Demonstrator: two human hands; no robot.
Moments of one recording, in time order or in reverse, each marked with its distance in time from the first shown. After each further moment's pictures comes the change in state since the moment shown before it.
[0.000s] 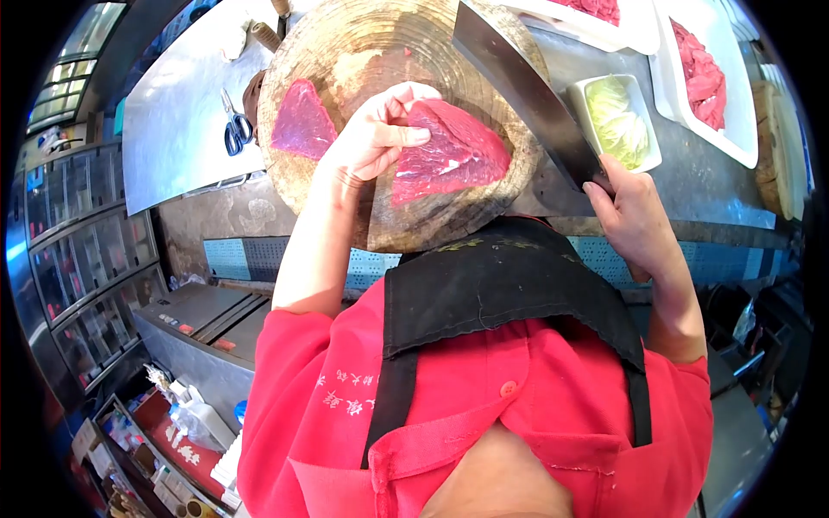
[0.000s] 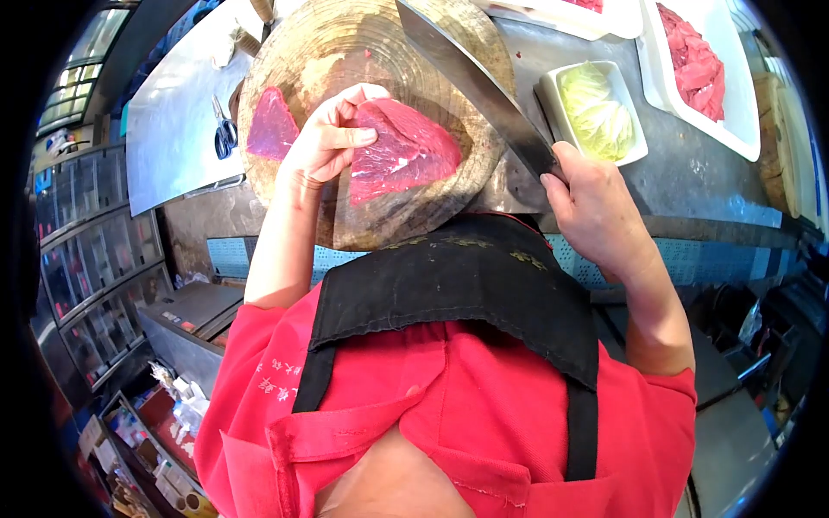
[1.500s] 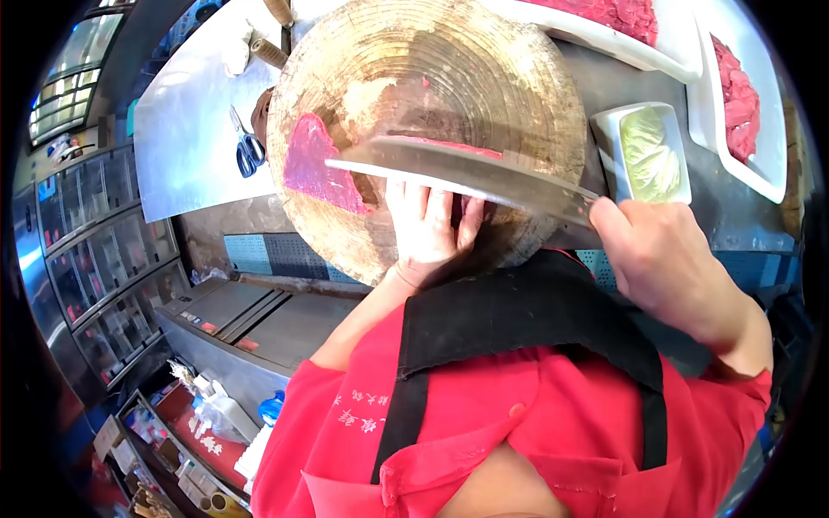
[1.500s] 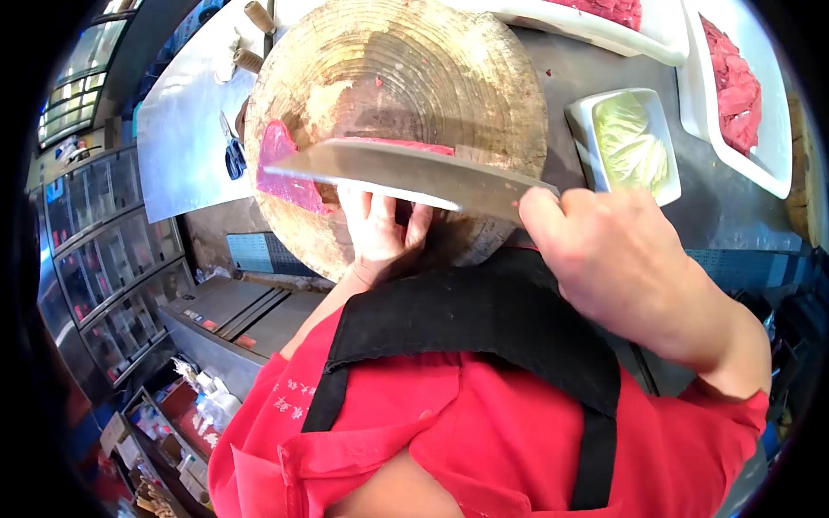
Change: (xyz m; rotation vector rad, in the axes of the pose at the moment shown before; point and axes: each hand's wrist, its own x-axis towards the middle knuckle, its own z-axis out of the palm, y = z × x) left_hand -0.010 -0.058 0.050 1.697 0.686 0.707; right_hand 0.052 -0.036 -0.032 -0.486 -0.230 -0.498
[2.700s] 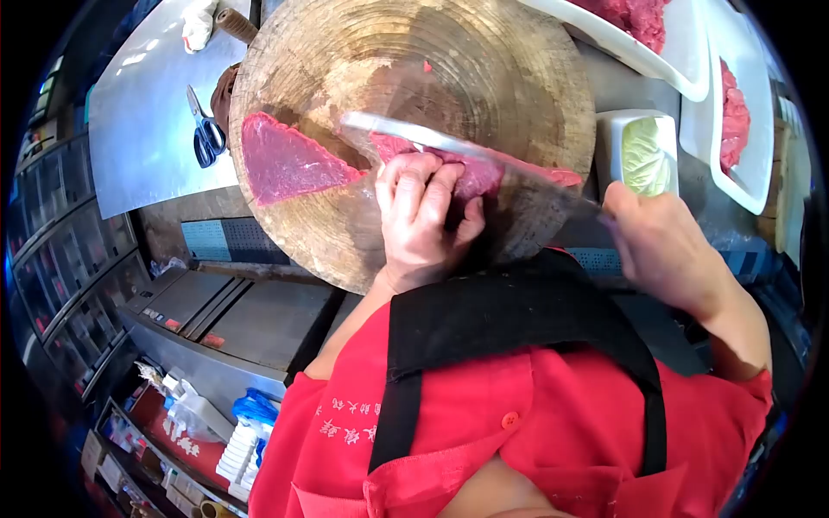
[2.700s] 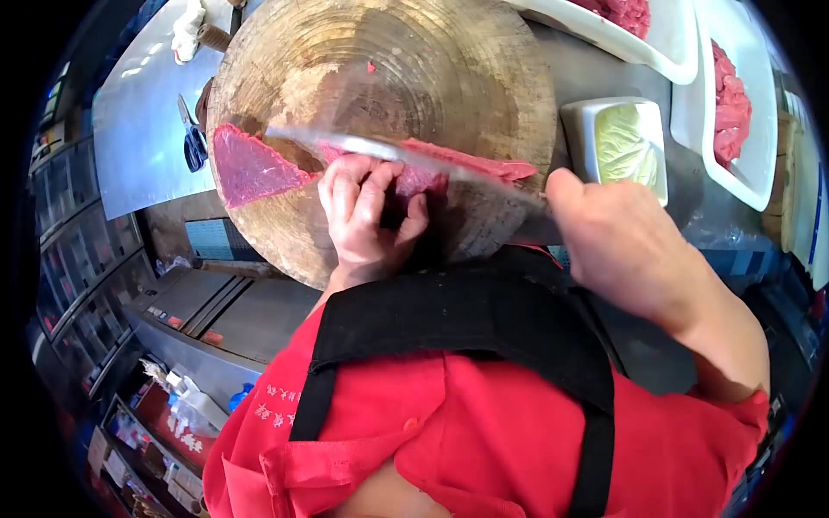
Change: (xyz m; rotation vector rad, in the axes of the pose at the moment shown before) left_hand 0.006 -0.004 0.003 -0.142 0.056 -0.136; right_hand 0.027 0.019 0.003 0.101 -0.316 0.183
